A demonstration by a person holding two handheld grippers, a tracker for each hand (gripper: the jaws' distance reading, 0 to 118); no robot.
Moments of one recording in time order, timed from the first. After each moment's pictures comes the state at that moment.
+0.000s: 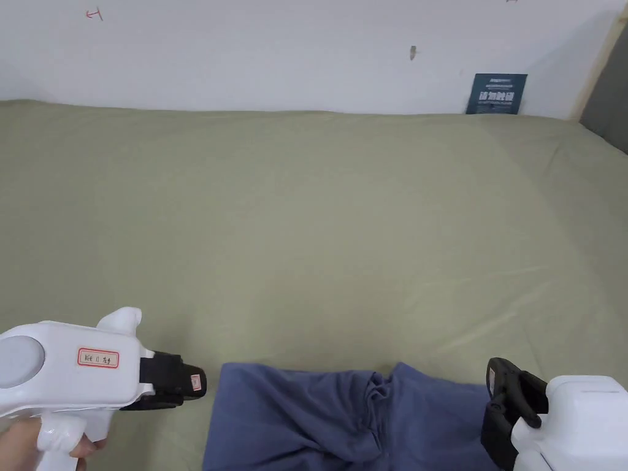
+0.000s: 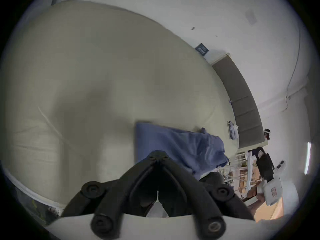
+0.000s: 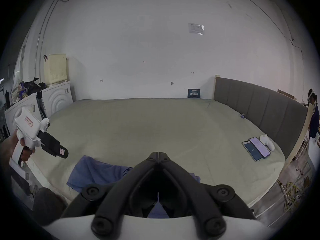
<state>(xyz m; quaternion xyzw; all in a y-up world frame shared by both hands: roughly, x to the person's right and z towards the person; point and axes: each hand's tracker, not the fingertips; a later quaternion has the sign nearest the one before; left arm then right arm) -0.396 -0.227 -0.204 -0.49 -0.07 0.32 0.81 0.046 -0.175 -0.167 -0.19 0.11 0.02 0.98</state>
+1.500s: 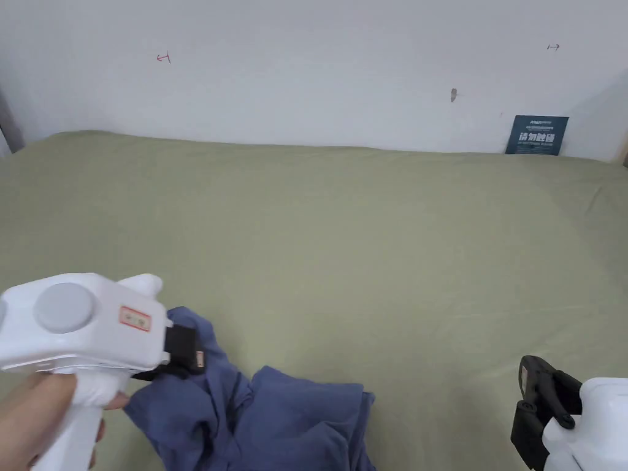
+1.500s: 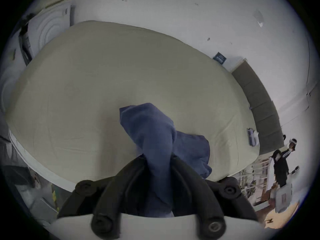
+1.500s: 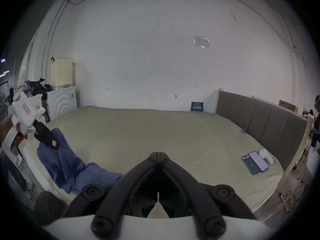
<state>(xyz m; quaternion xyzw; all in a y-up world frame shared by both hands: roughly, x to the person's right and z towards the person) -0.369 -0.139 -0.193 -0.49 0.04 0.22 0.84 0.047 -0.145 -0.156 -0.13 0.13 0.04 0.98</state>
